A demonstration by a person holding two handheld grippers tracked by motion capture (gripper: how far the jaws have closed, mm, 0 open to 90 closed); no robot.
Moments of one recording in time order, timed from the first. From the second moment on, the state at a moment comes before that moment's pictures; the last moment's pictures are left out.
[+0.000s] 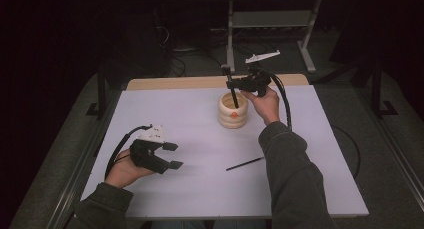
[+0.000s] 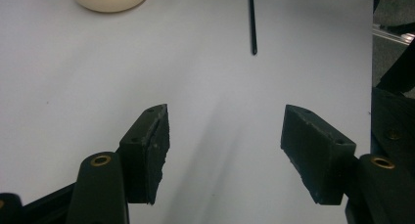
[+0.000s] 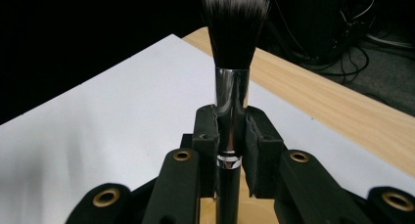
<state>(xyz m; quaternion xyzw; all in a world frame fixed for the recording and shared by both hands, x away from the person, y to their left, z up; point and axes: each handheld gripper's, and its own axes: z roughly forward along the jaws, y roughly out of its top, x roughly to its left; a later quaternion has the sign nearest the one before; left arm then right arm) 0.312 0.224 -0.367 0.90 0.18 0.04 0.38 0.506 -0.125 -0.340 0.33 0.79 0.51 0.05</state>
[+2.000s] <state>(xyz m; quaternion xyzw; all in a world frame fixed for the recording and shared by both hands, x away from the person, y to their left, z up) 0.336 0.174 -0.359 0.91 0.17 0.03 0.38 0.391 -0.195 -0.348 0.32 0.80 0.50 0.06</state>
